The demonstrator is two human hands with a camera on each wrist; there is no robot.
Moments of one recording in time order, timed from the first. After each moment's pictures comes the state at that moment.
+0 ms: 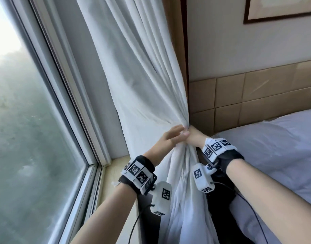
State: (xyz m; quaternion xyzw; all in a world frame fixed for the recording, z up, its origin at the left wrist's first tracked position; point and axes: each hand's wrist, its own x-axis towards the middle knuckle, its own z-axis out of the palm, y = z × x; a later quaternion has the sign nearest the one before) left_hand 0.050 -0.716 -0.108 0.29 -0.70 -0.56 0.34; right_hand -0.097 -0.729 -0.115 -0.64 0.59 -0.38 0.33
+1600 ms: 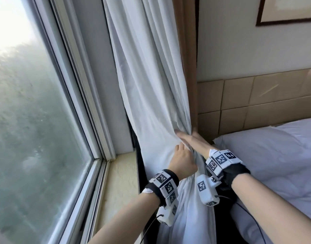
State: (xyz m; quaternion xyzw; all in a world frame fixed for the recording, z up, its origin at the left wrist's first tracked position) left_hand 0.017 -0.720 -0.185 0.42 -0.89 -0.03 0.19; right_hand -0.077 -0.717 -0.129 -0.51 0.61 -0.45 0.41
